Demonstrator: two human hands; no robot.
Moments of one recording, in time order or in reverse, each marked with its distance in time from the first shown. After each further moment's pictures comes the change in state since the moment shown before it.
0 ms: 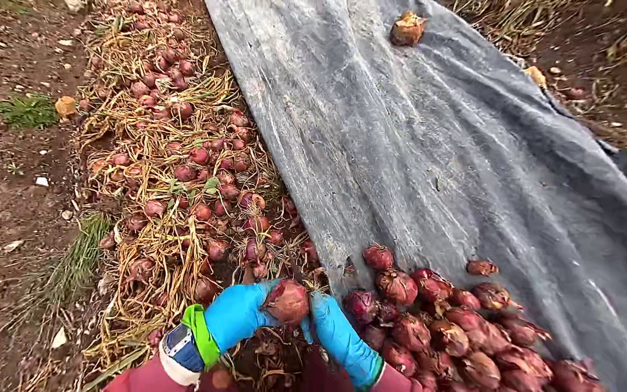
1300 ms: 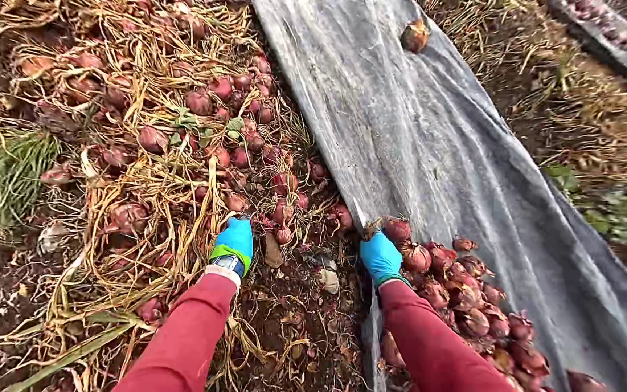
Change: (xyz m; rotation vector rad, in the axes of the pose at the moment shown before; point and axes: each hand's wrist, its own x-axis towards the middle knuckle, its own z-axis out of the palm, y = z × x) left_hand 0.056 -0.189 0.034 -0.002 0.210 -0.457; right_hand 0.077 0.094 -0.012 -1.311 0.851 0.615
